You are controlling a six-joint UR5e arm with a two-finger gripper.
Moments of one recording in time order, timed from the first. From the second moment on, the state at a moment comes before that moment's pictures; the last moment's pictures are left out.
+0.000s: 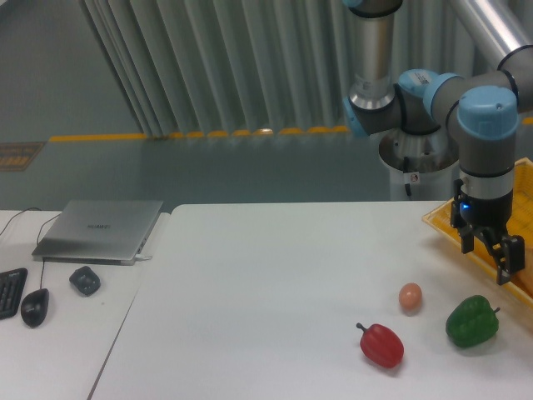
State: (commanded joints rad) arm 2.47 -1.81 -1.57 -1.16 1.54 1.37
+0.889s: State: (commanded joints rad) arm 2.54 -1.76 -1.69 -1.15 1.52 1.36
